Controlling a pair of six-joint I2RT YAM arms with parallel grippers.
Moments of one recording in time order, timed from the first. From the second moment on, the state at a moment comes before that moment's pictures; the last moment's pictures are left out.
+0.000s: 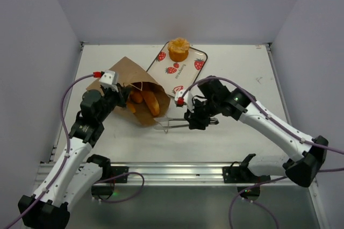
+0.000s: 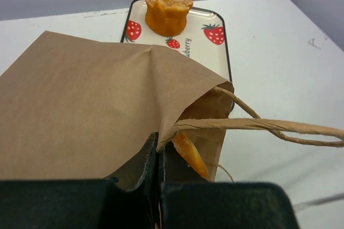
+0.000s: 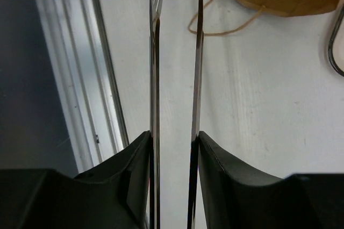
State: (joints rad) left arm -0.28 0.73 0.63 -0.07 0.15 -0.13; right arm 0.76 1.21 1.21 -0.97 -0.46 -0.45
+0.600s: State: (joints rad) left arm -0.28 0.70 0.60 -0.05 0.15 -0.39; right arm 0.93 1.57 1.41 -0.77 0.12 -0.24
